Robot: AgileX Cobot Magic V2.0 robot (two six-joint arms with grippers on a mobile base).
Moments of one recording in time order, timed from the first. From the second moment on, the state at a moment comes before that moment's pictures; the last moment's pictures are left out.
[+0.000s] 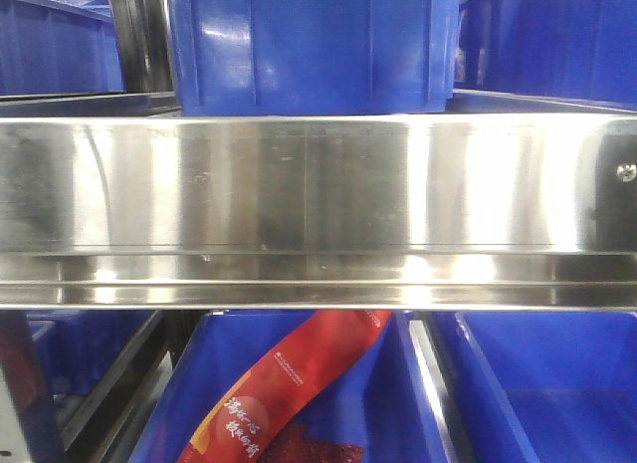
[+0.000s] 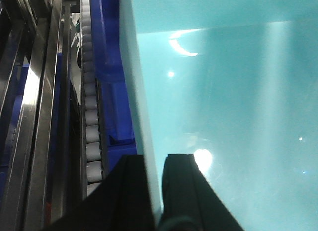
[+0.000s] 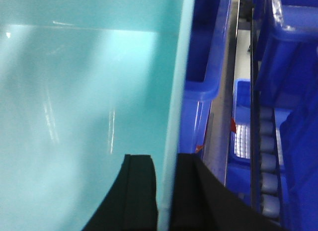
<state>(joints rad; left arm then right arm) -0.26 1.65 -2.01 0.02 1.03 -0.15 0.20 1.65 -1.93 0.04 0.91 0.09</state>
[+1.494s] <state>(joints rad) -0.26 1.65 -2.02 0.03 1.02 -0.16 0.20 1.65 -1.93 0.03 0.74 0.08</state>
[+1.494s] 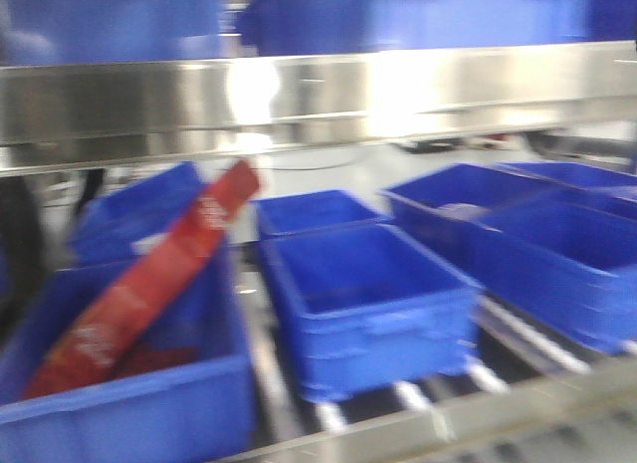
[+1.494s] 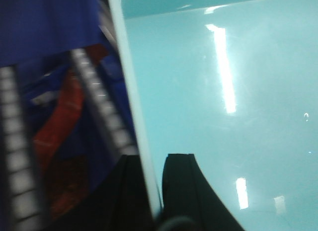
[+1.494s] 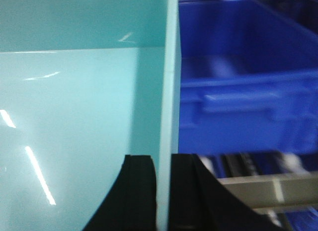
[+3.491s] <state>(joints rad) -0.26 1.65 -2.02 0.03 1.02 -0.16 0.20 1.65 -1.93 0.02 0.74 0.08</state>
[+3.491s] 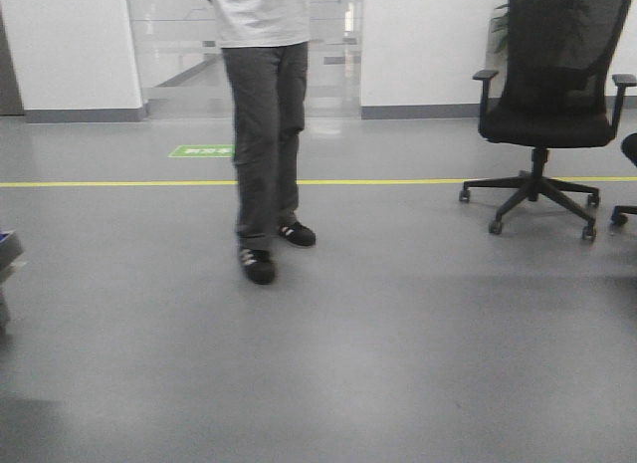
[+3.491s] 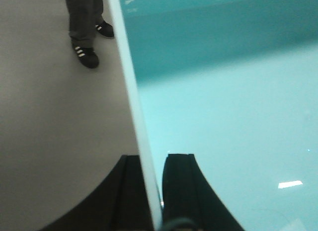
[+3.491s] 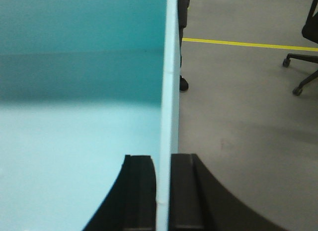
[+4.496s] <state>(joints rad) -0.26 1.65 -2.02 0.03 1.02 -0.16 0.20 1.65 -1.93 0.02 0.73 0.08</state>
